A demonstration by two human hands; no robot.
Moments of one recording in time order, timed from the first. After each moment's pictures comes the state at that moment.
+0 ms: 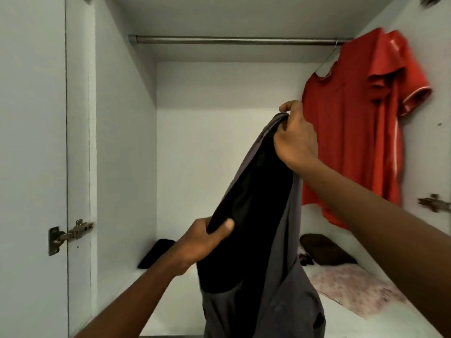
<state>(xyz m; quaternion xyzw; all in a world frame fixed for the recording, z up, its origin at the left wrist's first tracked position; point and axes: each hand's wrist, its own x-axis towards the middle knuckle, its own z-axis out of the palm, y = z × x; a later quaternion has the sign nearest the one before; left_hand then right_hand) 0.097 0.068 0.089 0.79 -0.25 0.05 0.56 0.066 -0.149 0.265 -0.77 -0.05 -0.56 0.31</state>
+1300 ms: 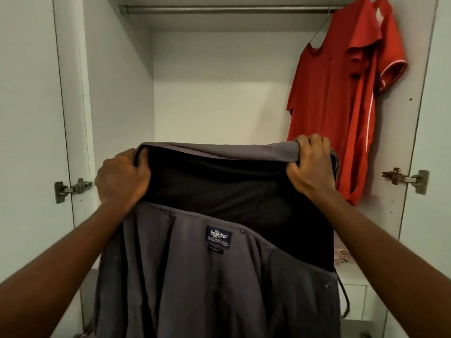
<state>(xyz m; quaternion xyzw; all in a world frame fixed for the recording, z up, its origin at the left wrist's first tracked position) 0.016 0.086 0.131 0.78 0.06 0.55 0.28 0.047 -0.294 0.151 -0.79 -0.09 -0.58 0.17</state>
